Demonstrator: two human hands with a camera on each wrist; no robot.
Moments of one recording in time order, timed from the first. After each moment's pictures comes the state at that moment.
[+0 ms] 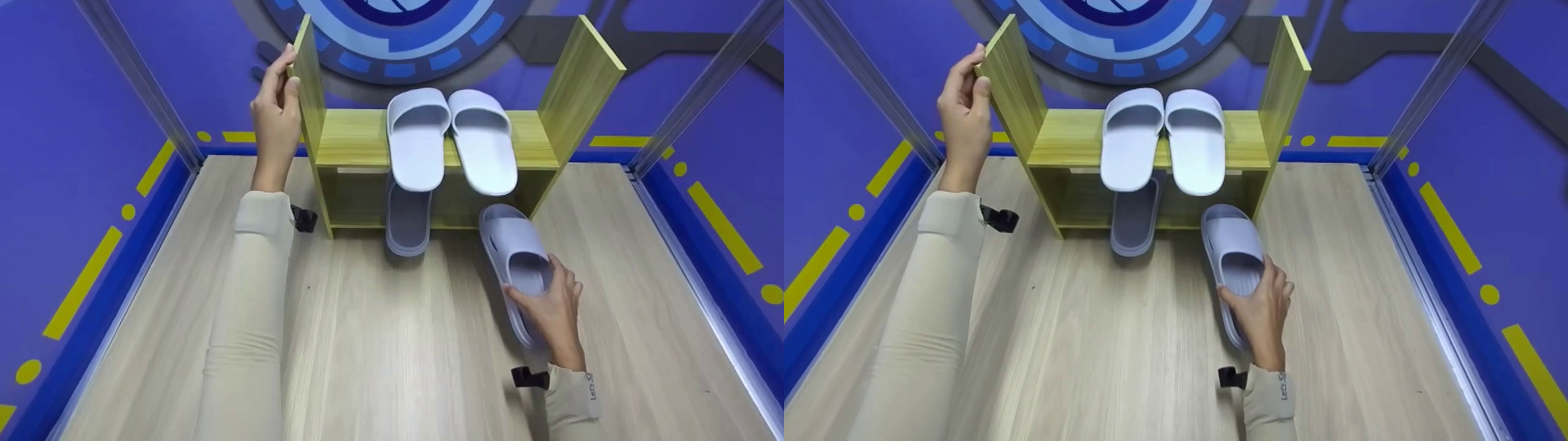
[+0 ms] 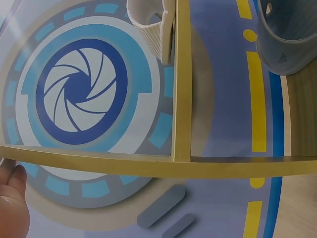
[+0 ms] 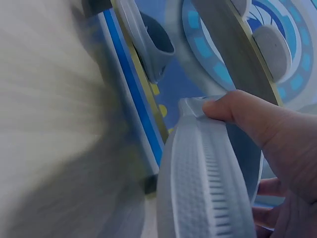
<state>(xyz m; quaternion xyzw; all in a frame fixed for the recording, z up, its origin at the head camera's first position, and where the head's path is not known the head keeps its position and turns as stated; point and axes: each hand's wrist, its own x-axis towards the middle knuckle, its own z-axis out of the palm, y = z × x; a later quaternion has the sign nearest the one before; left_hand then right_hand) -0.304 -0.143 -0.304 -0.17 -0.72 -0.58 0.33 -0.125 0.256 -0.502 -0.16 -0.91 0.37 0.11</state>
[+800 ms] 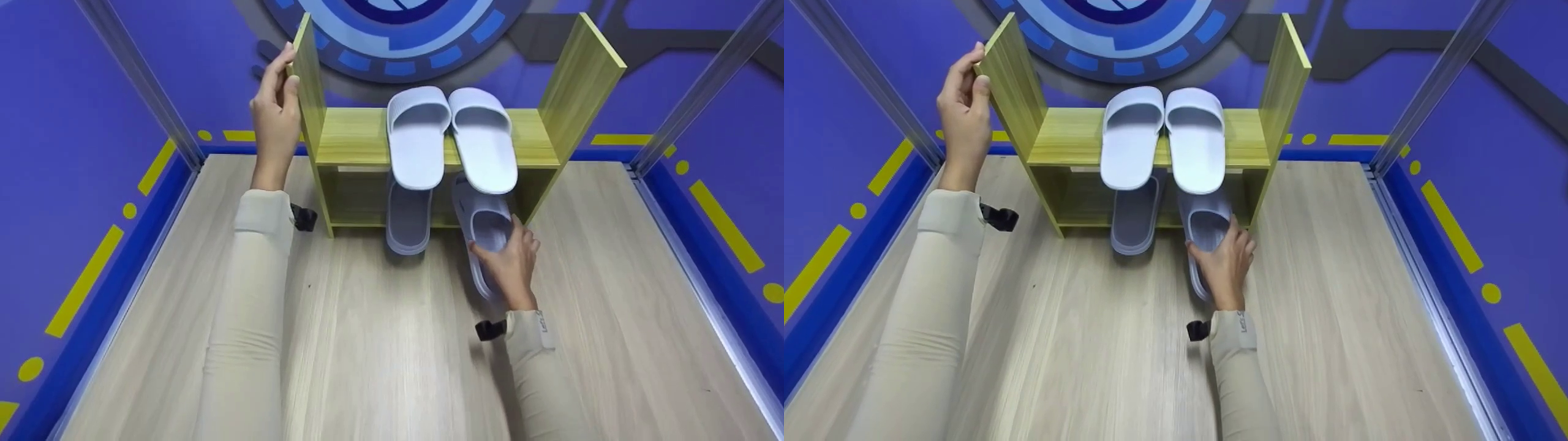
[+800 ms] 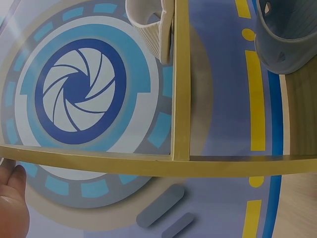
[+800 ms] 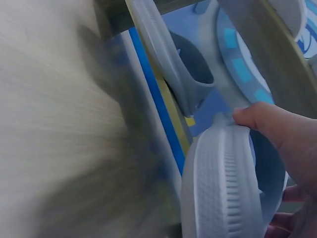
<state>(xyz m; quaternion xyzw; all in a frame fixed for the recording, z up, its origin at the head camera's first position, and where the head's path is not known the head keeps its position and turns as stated) -0.305 -0.143 -0.306 -0.18 -0.72 -0.57 0.35 -0.202 0.209 -0.505 -0.14 -0.90 0.37 0.16</state>
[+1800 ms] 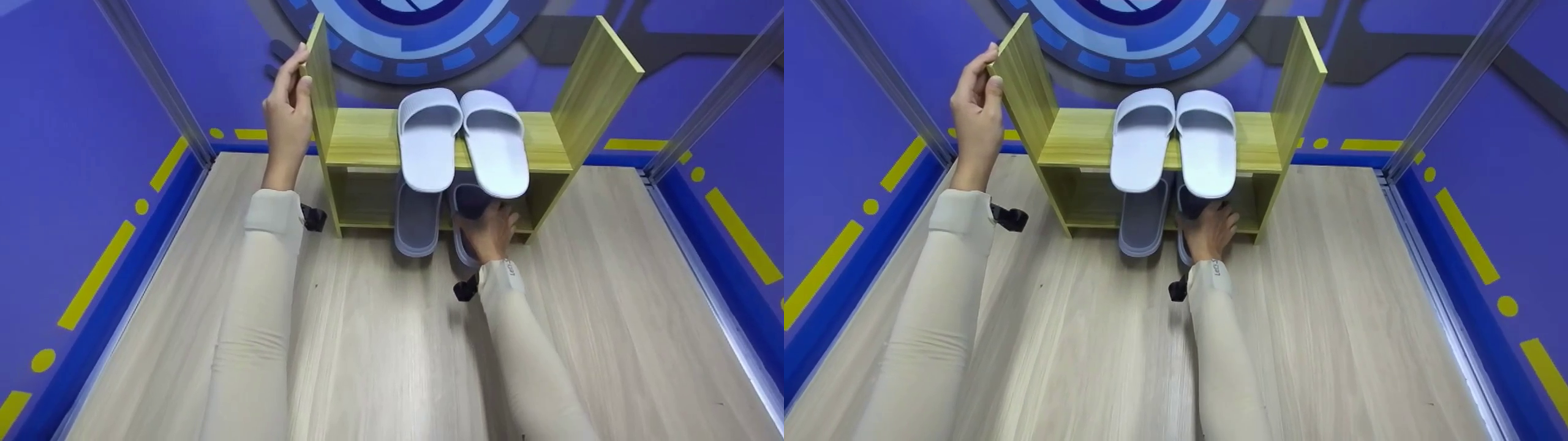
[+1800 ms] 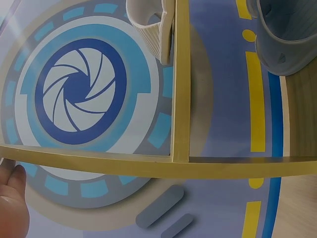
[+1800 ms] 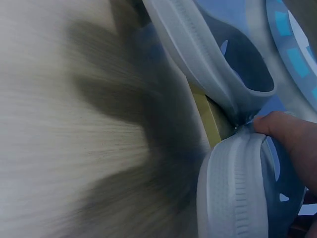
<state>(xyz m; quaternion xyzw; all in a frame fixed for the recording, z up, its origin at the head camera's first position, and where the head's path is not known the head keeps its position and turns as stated) -0.305 -0.143 -0.305 -0.18 -0.71 -0.58 0.35 -0.275 0.171 -0.504 -0.14 -0.92 0.33 0.16</state>
